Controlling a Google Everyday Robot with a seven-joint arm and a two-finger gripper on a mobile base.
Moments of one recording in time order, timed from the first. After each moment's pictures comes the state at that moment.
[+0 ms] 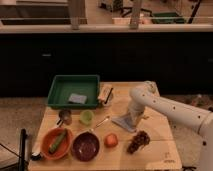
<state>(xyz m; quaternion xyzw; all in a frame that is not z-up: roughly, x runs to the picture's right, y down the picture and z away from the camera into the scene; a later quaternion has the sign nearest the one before) 0.178 0.185 0.872 -0.32 -0.09 -0.17 0.93</state>
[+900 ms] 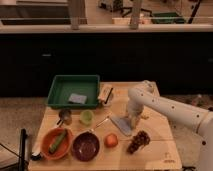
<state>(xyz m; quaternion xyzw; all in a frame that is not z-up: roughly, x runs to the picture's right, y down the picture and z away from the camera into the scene) 0.161 0.182 0.868 -0.32 -0.11 -0.20 0.92</state>
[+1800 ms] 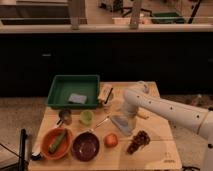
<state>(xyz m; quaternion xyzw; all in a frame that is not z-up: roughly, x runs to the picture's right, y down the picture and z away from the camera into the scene) 0.124 0.188 0.839 -0.31 -0.14 -0.24 0.91</state>
